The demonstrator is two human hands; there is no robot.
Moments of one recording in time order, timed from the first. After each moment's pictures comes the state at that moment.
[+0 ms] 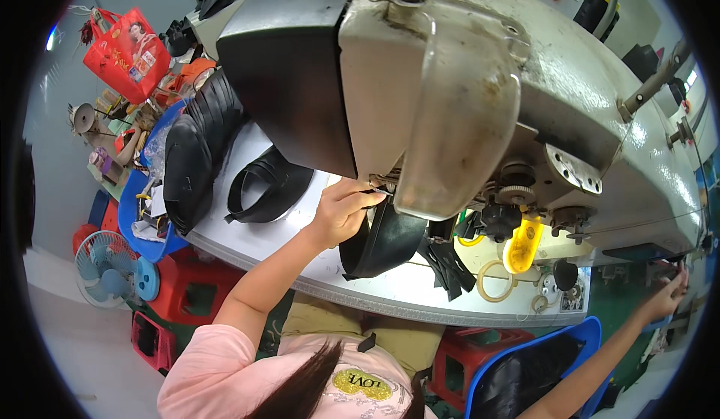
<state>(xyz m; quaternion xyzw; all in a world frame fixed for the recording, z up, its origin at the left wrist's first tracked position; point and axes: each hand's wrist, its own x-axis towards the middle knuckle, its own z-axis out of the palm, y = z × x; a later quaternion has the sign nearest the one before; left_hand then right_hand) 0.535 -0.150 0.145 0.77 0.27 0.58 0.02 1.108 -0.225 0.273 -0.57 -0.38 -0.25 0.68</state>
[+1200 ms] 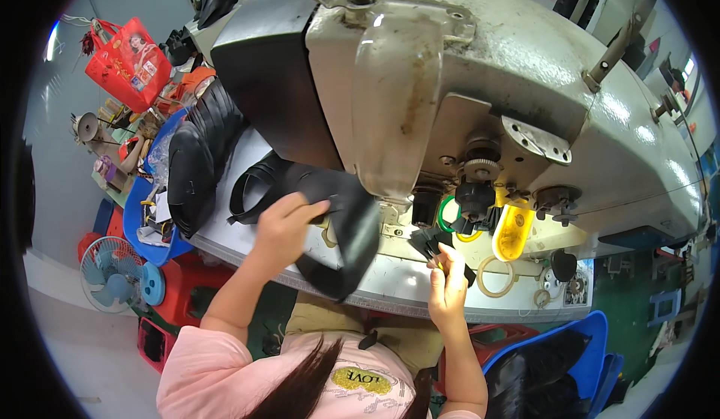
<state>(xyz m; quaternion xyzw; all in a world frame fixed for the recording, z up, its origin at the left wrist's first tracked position) 0.480 -0.217 0.172 0.79 0.47 0.39 -0.01 0.760 -0.245 0.106 -0.47 -0.63 0.33 0.51</state>
